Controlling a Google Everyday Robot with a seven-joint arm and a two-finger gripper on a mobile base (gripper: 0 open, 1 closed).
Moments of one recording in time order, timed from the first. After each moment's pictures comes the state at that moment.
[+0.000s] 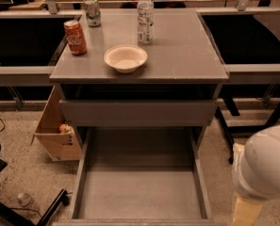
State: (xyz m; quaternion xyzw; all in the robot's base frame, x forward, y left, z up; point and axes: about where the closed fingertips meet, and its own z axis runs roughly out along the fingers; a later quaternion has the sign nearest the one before) arm 0.358 -0.241 0.746 -0.59 0.80 -0.12 0.08
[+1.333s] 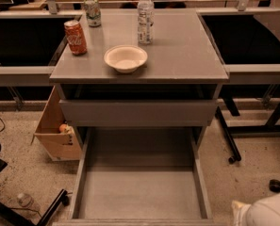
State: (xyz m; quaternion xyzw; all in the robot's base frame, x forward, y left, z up) arm 0.274 -0.249 0.644 -0.59 0.81 -0.08 0.04
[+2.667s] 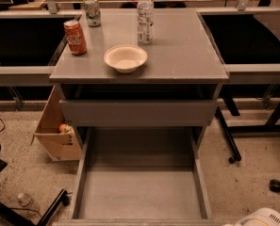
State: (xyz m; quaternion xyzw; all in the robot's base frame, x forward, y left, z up) arm 0.269 -0.246 0.473 -0.60 0.80 -0.01 0.06
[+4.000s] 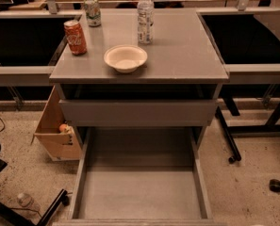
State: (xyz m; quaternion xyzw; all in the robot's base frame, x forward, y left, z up) arm 0.286 -0.212 0.398 -0.61 0.77 0.05 0.17
